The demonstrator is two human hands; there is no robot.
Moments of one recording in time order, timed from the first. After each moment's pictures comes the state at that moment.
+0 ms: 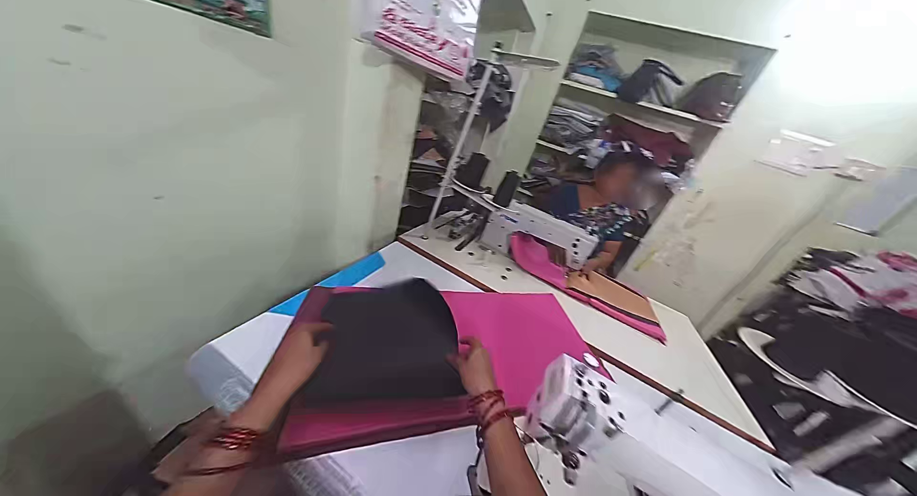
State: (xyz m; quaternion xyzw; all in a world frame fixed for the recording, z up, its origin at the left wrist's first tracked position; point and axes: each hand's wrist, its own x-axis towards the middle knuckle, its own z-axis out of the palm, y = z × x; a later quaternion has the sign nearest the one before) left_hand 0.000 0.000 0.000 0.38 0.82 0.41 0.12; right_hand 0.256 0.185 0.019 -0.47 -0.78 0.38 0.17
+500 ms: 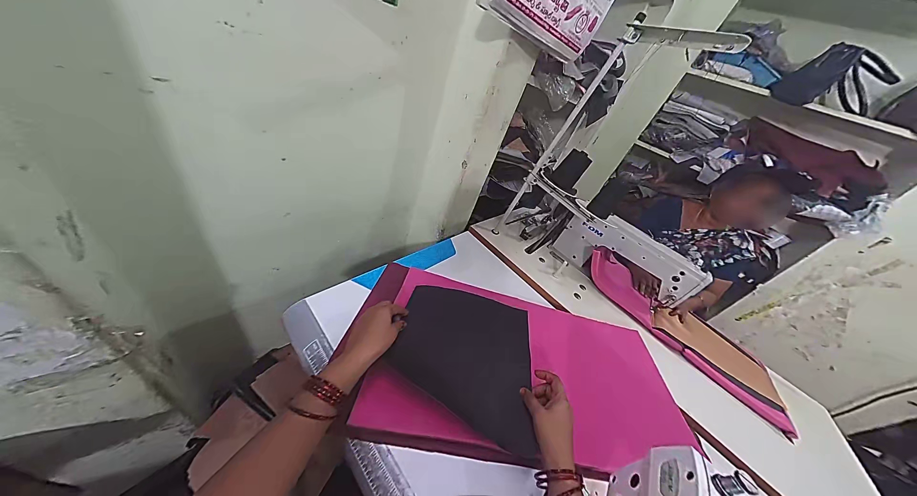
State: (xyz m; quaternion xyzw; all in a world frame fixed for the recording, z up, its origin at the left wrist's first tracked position) left_hand -0.027 0.023 -0.011 0.33 0.85 0.35 0.20; right_hand 0.265 0.197 -0.034 -0.46 -0.75 0.35 0.32
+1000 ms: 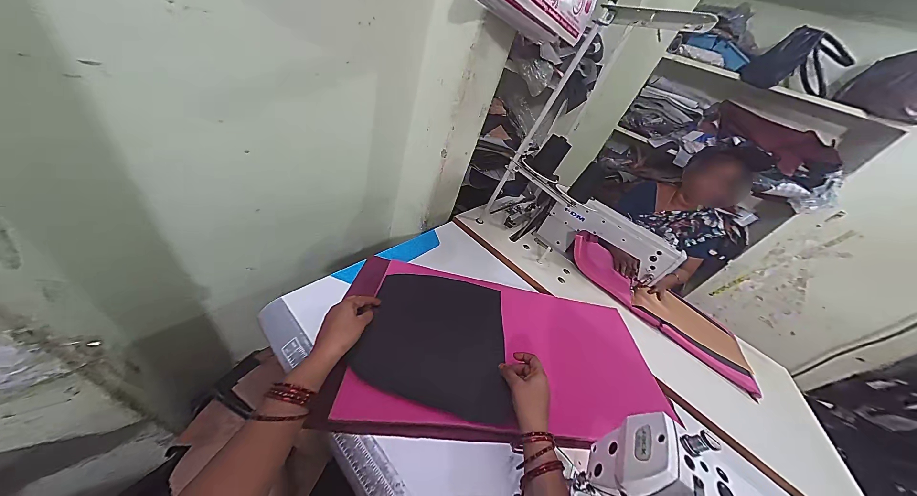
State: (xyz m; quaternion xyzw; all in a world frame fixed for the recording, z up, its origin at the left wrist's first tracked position) left_hand -0.039 0.010 -0.031 0.29 0.81 0.47 0.18; right_hand 0.251 0.195 -0.033 -0.50 -0.72 0.38 0.29
